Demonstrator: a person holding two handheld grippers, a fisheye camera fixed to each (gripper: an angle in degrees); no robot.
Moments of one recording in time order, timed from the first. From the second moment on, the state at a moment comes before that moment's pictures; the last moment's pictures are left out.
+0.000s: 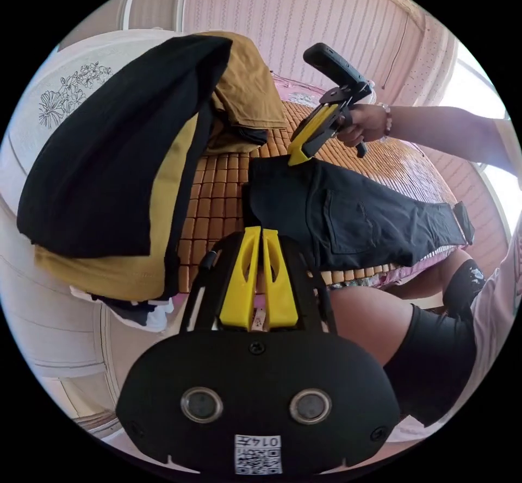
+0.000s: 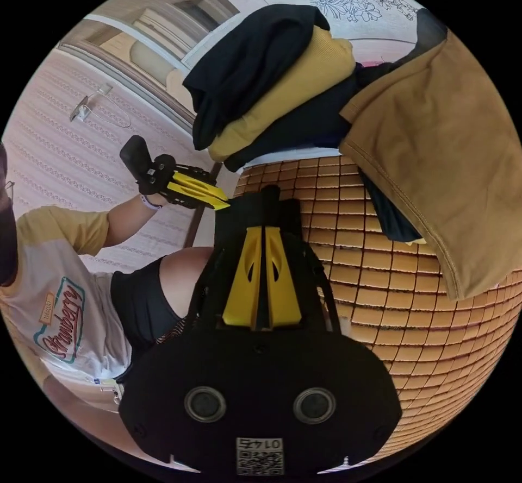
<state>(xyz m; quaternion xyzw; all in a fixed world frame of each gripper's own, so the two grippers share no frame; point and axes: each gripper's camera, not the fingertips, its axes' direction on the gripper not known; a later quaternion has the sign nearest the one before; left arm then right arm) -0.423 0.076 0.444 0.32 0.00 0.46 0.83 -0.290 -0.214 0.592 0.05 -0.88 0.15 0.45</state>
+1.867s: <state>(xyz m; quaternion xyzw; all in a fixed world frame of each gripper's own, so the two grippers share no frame) -0.275 0.036 0.424 0.21 0.06 0.38 0.90 0.305 0.470 0.196 -0.65 -0.21 0.58 0.45</state>
